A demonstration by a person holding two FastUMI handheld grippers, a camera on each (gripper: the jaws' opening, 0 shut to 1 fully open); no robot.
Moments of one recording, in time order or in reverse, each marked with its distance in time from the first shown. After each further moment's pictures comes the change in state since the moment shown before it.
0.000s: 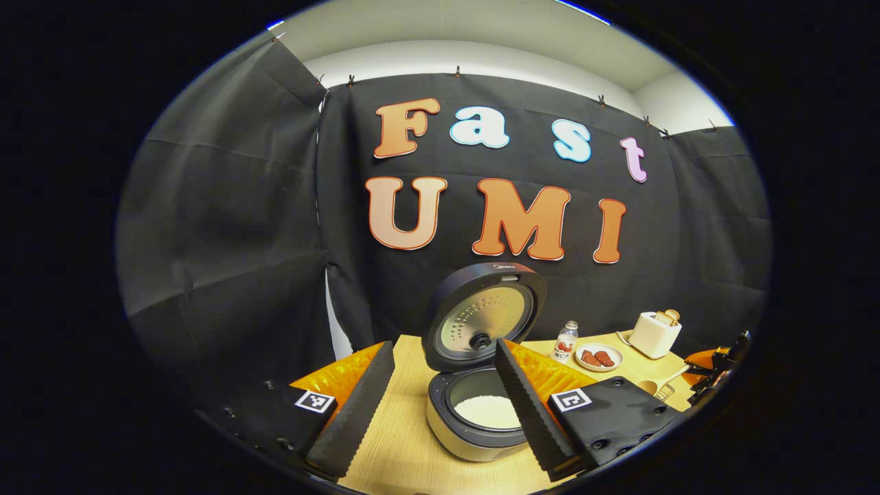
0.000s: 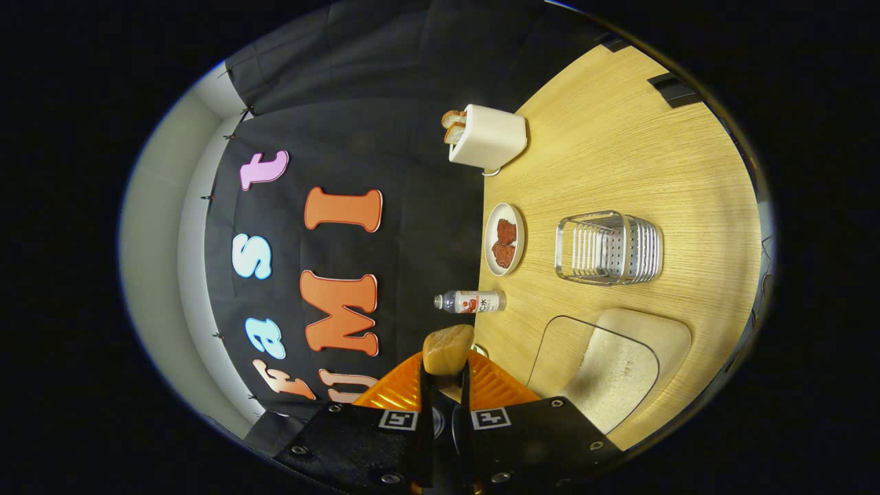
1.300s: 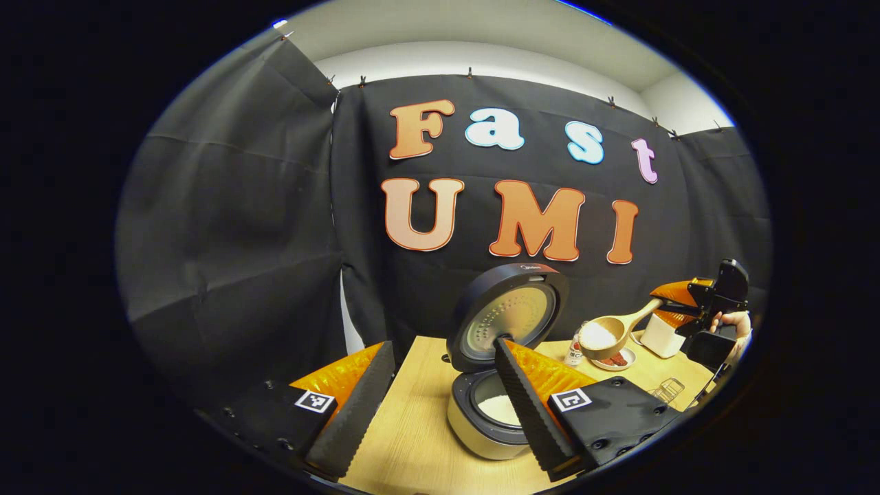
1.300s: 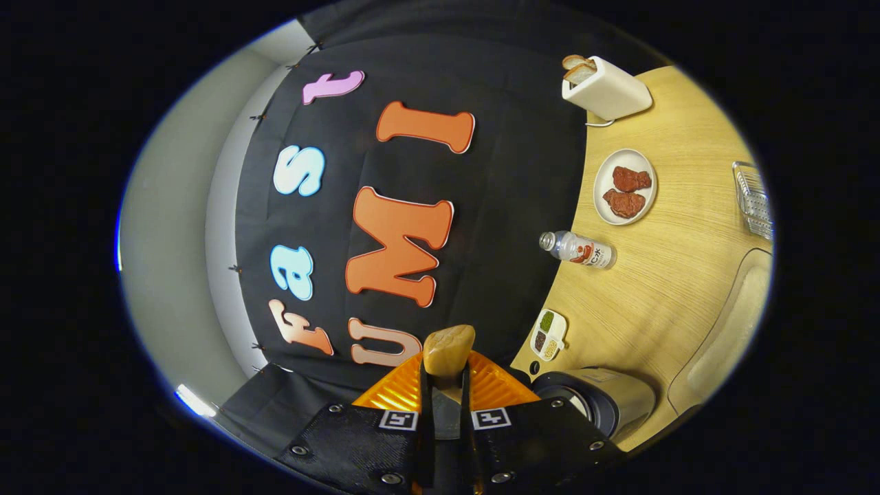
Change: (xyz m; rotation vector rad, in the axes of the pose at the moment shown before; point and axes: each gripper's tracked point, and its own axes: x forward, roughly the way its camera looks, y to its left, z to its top) left arm -0.003 0.043 0.000 0.002 -0.002 0.049; right arm 0.096 0.150 -0.136 -0.217 0.178 0.177
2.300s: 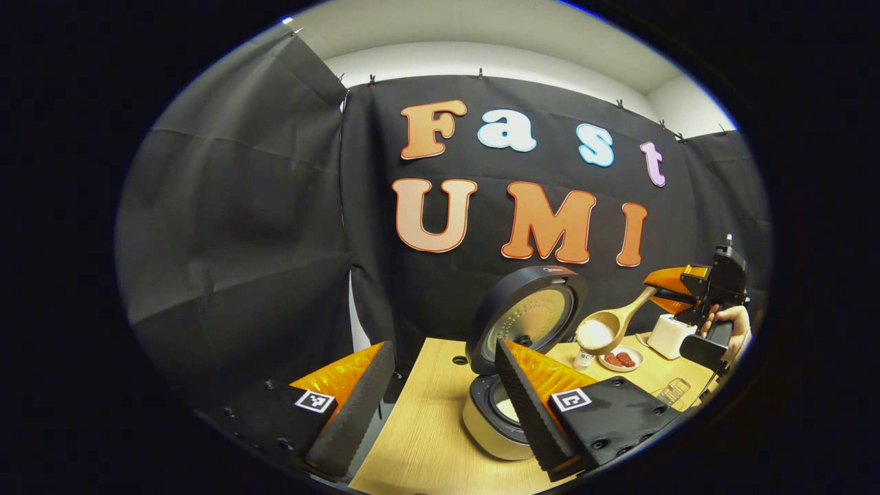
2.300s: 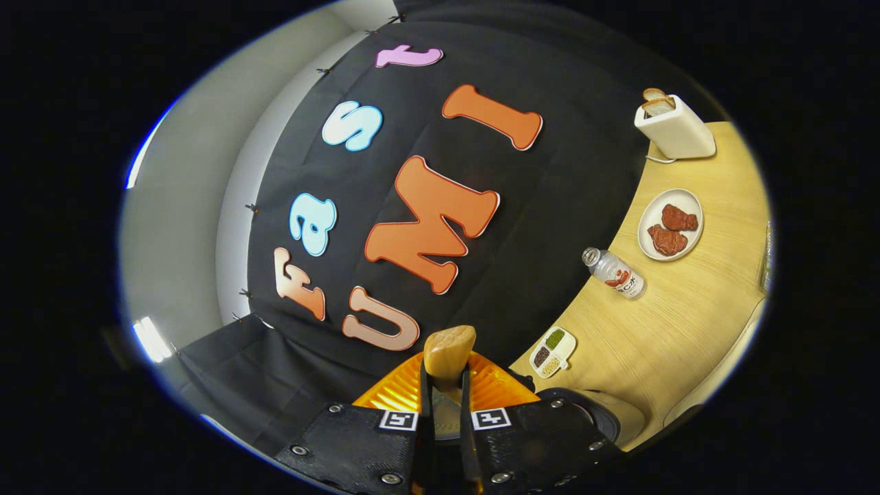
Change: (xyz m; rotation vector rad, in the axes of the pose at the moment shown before) left arm 0.006 0.029 0.001 -0.008 -0.008 0.011; right arm 0.024 0.034 -0.030 -0.269 0.001 0.057
